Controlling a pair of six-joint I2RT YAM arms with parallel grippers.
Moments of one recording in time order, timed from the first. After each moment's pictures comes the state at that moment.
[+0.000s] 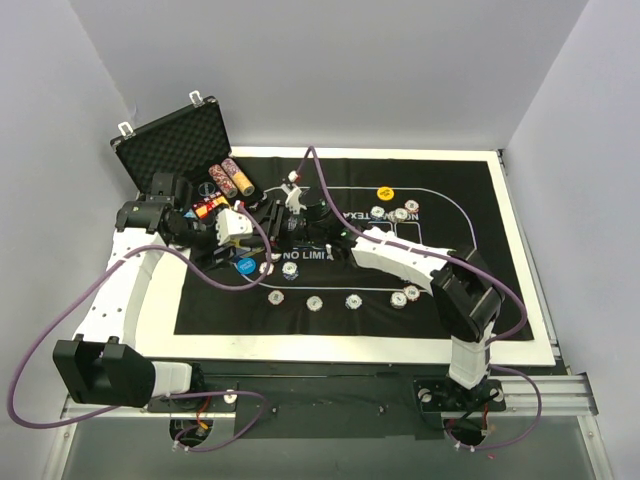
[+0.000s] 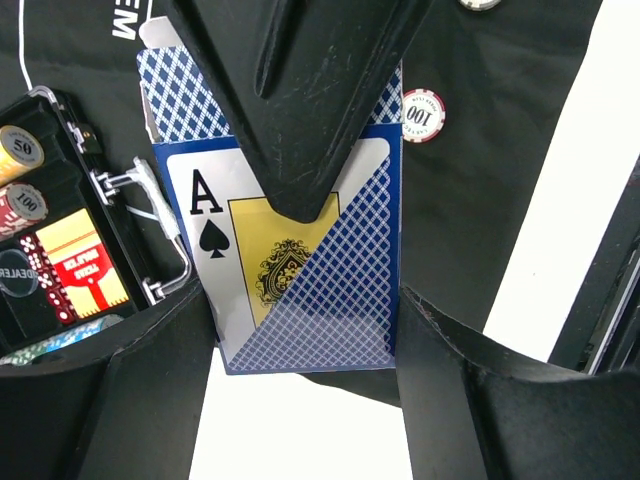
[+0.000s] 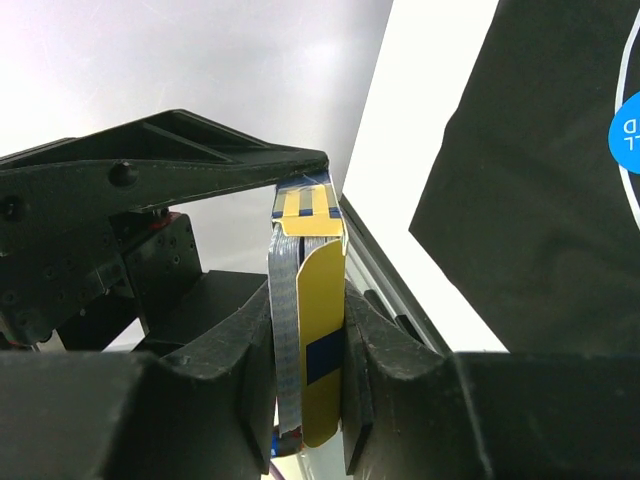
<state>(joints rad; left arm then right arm) -0.09 1.31 1.32 -1.16 0.58 1.21 0.85 1.86 1.36 0.20 -0.45 1.14</state>
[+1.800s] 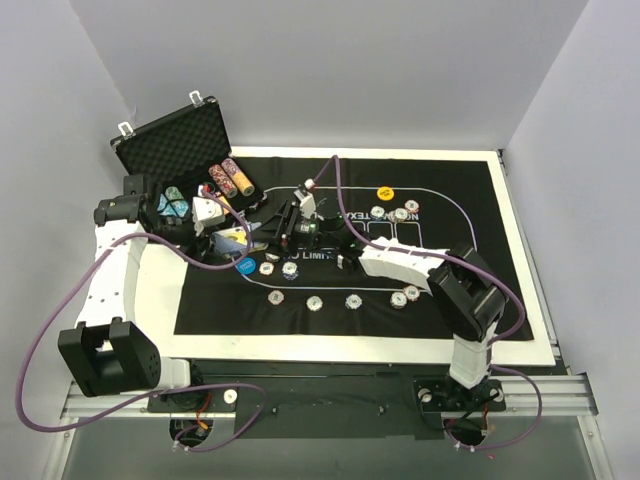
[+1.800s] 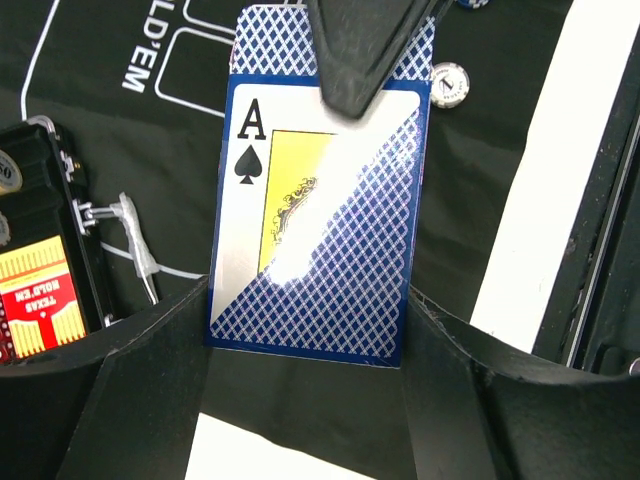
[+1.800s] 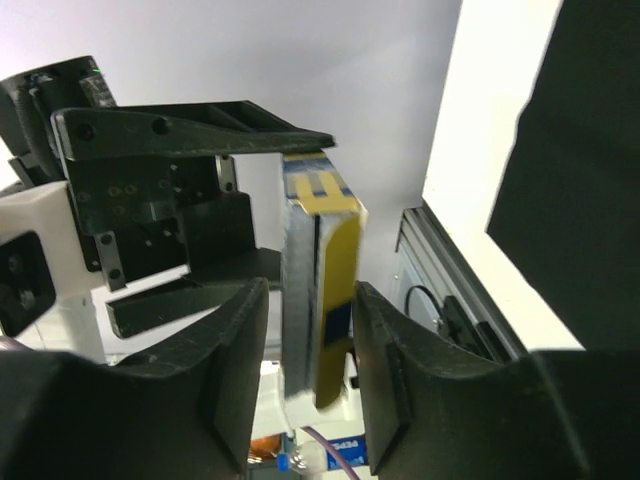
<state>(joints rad) 0.13 1.37 1.33 -1.23 0.91 1.27 0.81 1.86 1.19 0.54 -0.50 1.43</state>
